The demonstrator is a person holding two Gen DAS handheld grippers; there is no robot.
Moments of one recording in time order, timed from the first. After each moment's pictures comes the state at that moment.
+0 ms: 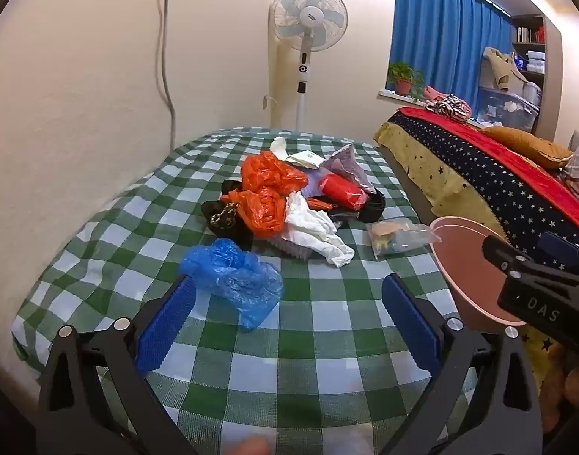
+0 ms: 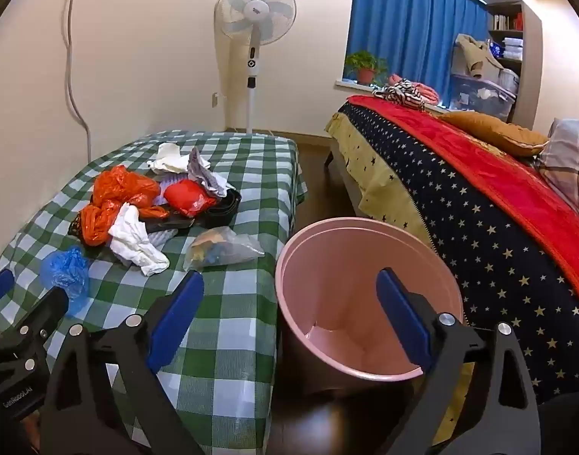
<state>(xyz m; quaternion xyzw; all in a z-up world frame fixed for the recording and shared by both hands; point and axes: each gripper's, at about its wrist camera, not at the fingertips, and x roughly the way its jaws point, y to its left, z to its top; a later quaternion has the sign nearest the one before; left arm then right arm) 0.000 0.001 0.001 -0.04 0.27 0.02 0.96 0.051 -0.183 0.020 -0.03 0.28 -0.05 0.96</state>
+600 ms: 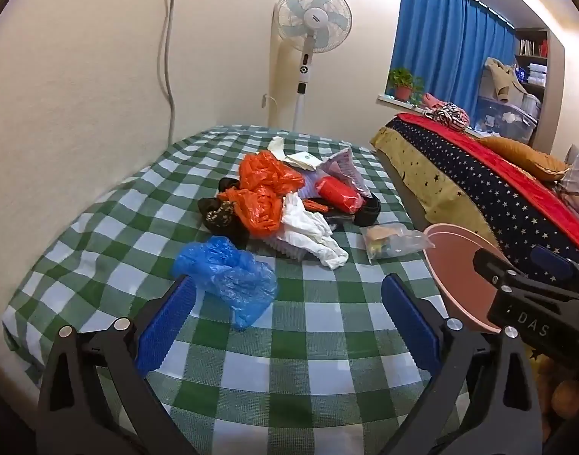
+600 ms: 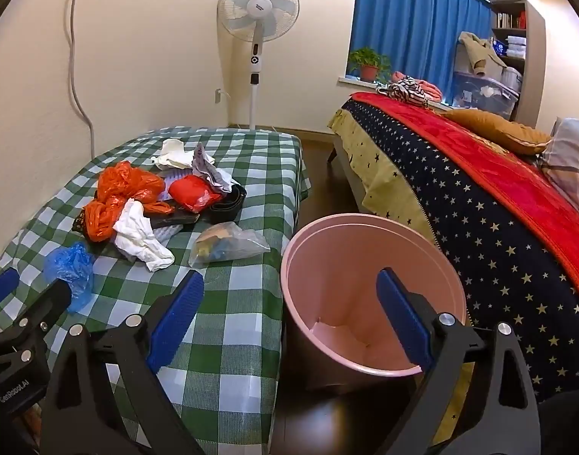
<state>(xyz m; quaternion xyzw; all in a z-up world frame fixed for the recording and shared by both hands) 0.000 0.005 -0.001 -0.07 0.28 0.00 0.96 0.048 -0.179 0.018 -0.02 0.28 -0.04 0.96</state>
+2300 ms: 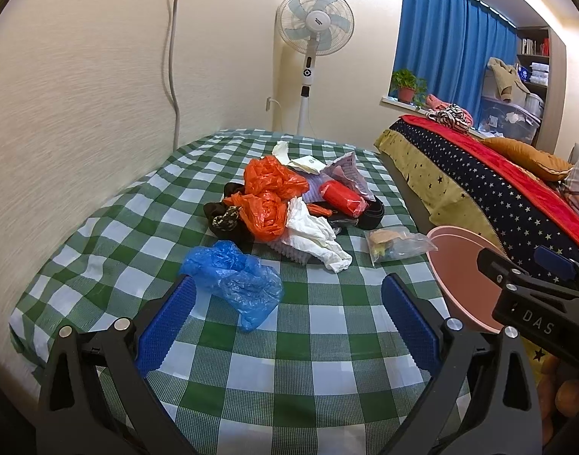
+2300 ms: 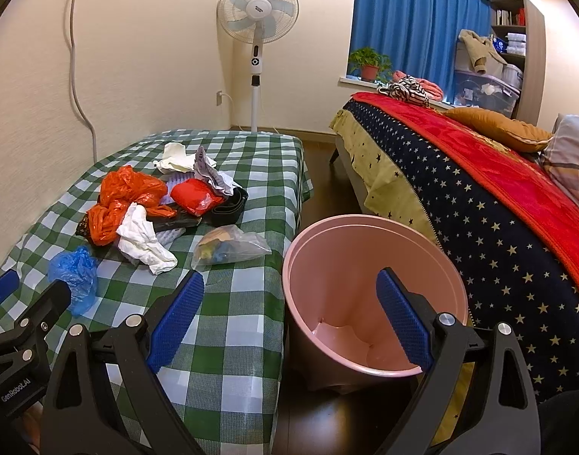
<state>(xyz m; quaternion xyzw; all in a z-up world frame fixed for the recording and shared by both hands) -0.003 0.002 0.005 -0.07 0.27 0.01 0.96 0.049 -0.179 0.023 -0.02 0.28 -0.04 0.96</state>
